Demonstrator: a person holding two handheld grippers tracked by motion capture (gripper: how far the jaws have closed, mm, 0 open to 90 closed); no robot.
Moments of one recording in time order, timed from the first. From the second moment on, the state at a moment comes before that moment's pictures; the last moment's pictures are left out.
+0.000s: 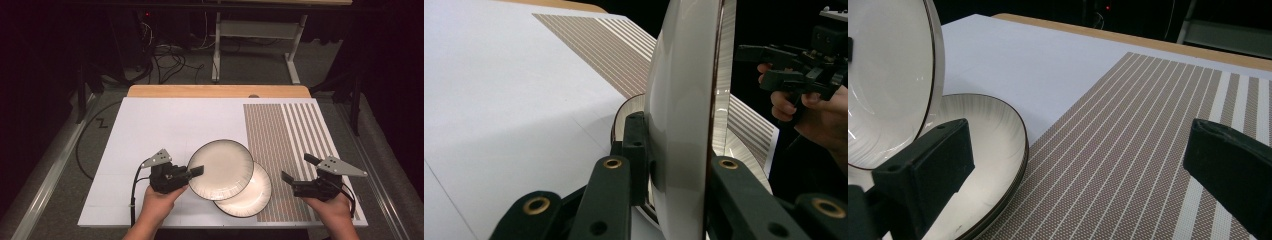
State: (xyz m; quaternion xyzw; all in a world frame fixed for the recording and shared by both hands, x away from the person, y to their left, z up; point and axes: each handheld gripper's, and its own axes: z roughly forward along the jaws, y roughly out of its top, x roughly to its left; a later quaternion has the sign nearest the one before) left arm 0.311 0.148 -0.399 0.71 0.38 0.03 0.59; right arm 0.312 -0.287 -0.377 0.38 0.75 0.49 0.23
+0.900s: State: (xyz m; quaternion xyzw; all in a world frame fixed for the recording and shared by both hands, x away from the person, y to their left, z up) left arm 0.309 0.148 -0.400 0.71 0.37 0.04 0.60; right arm 0.322 -0.233 -0.370 0.33 0.77 0.50 0.21
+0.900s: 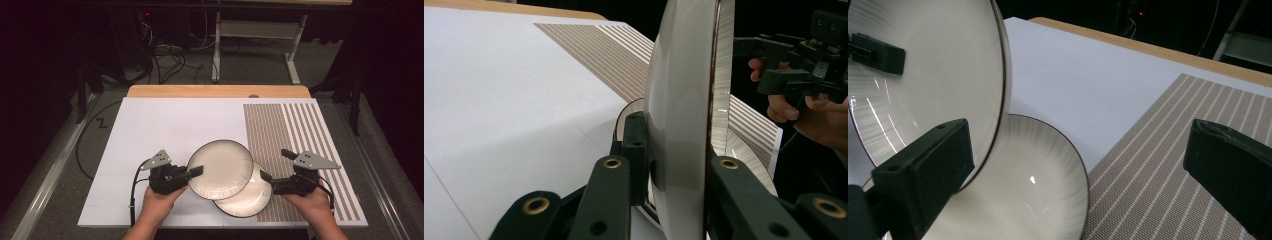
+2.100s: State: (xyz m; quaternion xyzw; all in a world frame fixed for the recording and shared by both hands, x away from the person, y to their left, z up) left arm 0.309 0.148 -0.401 0.71 0.37 0.04 0.60; right arm 0.331 -0.189 -0.392 0.34 0.78 0.52 0.07
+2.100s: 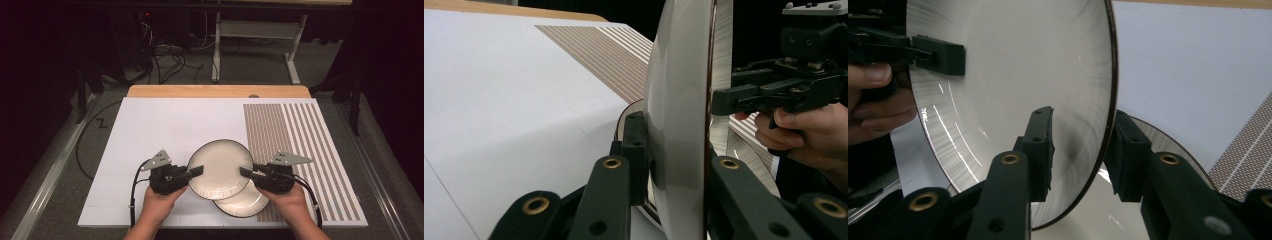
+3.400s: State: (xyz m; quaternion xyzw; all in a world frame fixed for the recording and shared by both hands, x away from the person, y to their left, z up) left arm 0.320 0.117 -0.384 0.69 0.39 0.04 0.61; right arm 0.334 -0.221 -0.371 0.38 0.75 0.53 0.07
